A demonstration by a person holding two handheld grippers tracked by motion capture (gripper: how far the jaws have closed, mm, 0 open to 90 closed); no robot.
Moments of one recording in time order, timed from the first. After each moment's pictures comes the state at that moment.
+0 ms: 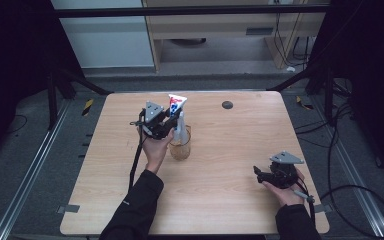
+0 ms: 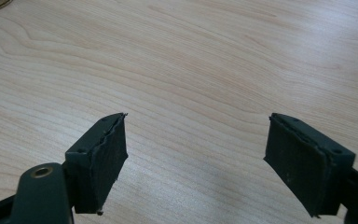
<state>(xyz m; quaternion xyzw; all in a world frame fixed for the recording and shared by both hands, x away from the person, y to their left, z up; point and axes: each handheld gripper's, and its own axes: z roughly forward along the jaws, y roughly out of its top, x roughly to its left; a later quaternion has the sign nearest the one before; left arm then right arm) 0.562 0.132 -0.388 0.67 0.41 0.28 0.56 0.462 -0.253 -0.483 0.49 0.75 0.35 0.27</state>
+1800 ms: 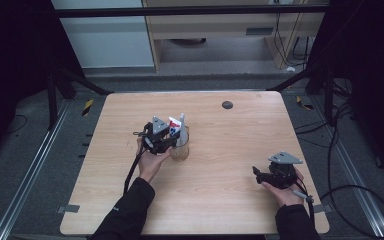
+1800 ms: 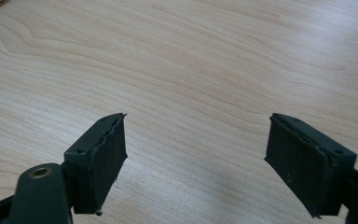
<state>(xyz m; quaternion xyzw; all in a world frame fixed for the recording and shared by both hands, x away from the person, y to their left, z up) 0.548 0.140 -0.428 0.76 0.40 0.26 0.44 0.461 -0.249 -0.483 0.48 0.75 0.35 0.27</state>
